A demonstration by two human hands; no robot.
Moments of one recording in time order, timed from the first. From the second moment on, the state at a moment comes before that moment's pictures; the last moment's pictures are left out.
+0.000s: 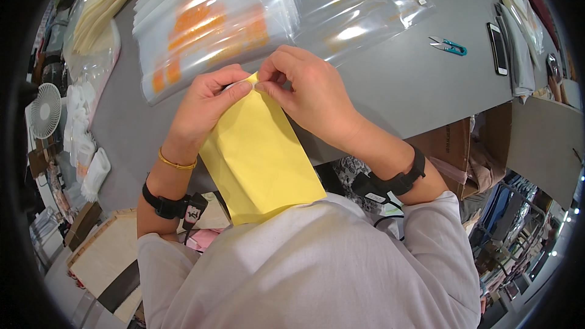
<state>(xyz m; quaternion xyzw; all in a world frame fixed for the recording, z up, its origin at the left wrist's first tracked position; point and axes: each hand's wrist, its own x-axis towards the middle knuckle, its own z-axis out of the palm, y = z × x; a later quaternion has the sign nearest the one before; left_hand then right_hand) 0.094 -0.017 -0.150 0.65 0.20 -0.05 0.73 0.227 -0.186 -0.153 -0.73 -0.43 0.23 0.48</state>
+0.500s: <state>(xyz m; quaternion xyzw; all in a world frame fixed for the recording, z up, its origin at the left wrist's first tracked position) 0.095 -0.022 -0.146 0.70 0.25 -0.05 0.67 0.230 -0.193 -0.164 -0.73 -0.52 0.10 0.44</state>
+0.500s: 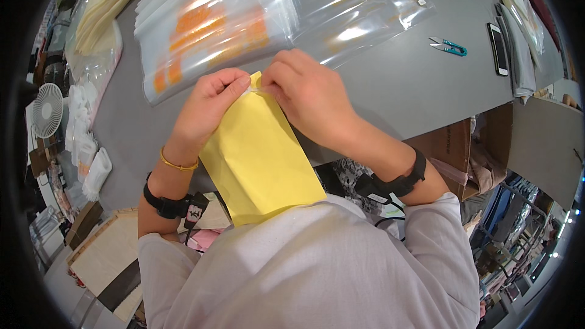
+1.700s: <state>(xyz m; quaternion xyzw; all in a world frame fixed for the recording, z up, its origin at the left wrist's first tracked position) 0.113 -0.012 -0.183 0.96 -0.07 0.15 0.22 0.289 -0.149 -0.185 -0.87 -0.44 0.00 0.22</state>
